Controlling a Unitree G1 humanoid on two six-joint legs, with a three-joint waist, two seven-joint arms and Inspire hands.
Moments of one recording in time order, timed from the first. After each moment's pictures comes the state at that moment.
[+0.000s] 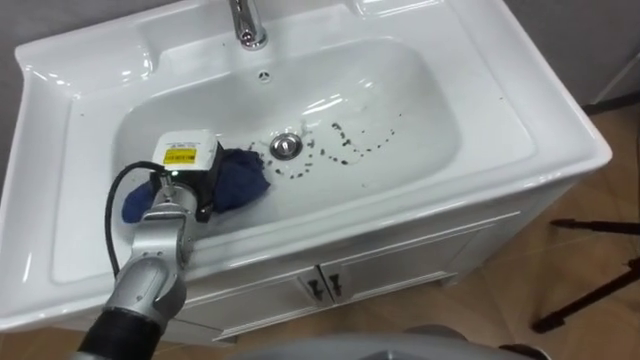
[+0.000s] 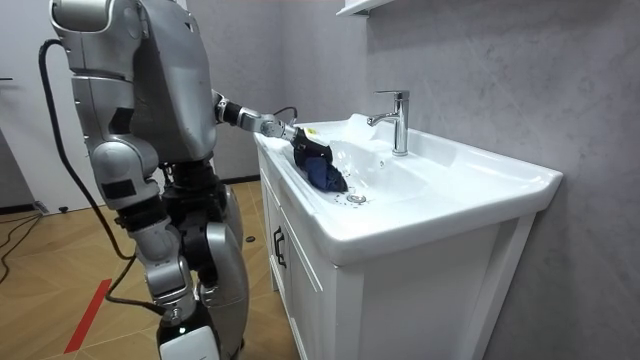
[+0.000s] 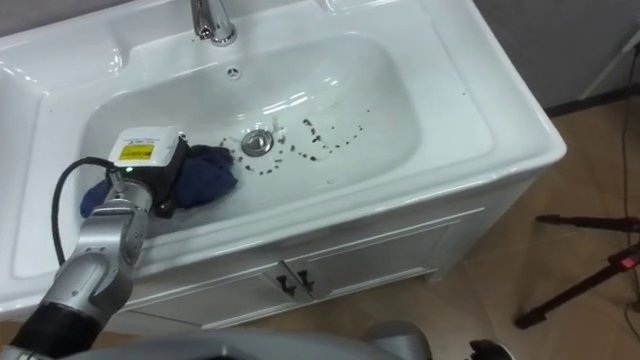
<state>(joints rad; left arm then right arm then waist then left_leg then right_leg) 0.05 0.35 -0.29 0.23 1.21 0.27 -0.09 0.10 -0.28 0.07 1.24 -0.30 0.12 0.00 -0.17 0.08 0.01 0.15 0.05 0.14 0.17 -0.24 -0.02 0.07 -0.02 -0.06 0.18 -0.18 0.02</state>
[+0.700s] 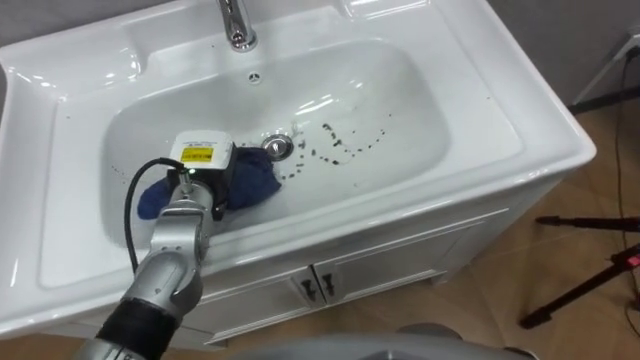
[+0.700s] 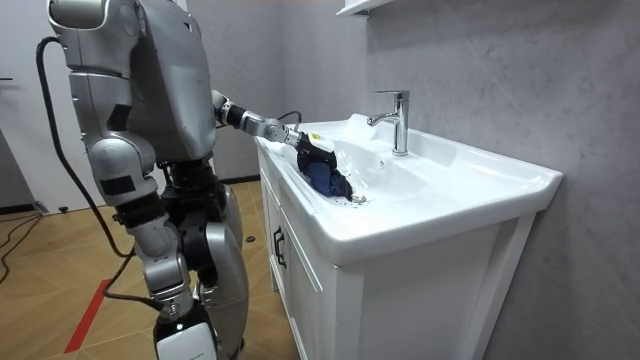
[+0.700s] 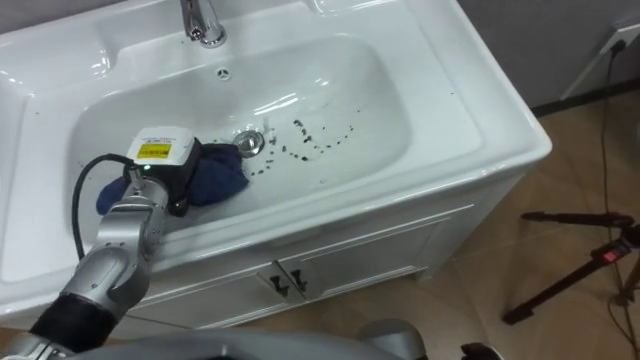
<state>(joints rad) -0.02 0.32 -0.38 0.30 1.21 0.32 -0.08 0.09 -0.27 0.14 1.24 -0.28 0.15 -0.01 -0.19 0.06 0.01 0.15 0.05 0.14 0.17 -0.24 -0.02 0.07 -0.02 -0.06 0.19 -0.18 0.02</state>
